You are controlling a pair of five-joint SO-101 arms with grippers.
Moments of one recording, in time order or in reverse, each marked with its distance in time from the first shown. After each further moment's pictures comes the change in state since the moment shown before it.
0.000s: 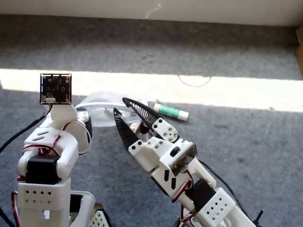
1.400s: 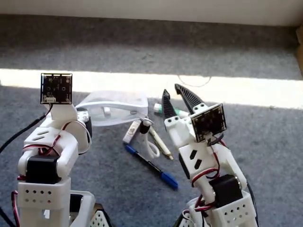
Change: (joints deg) left arm -0.1 0.0 0.1 0.0 -0.5; right arm 23.3 0.8 -18.7 38.5 0.0
